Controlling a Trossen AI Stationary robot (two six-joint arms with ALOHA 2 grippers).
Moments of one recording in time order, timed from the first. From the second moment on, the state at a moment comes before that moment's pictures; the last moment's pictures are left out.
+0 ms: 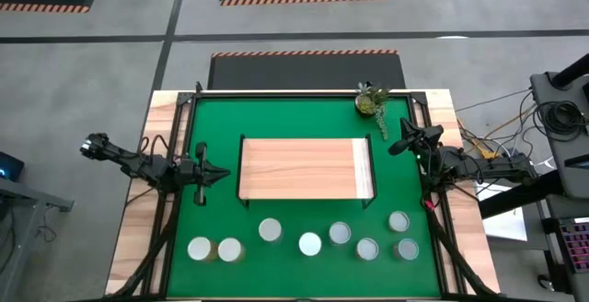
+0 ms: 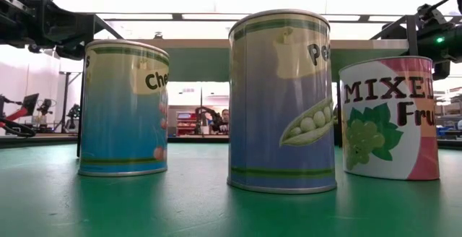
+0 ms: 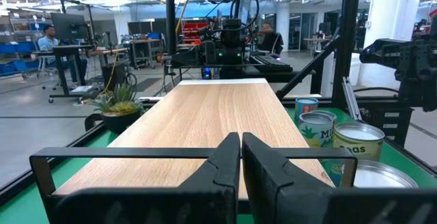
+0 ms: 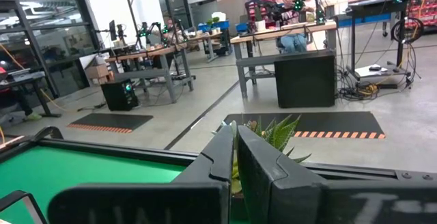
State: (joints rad) left arm -0.39 0.05 0.02 0.11 -0.46 0.05; right arm 0.04 0.06 0.01 0.10 1.15 0.10
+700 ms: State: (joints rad) left arm -0.39 0.05 0.02 0.43 -0.42 -0.22; right arm 0.04 0.06 0.01 0.10 0.99 0.47
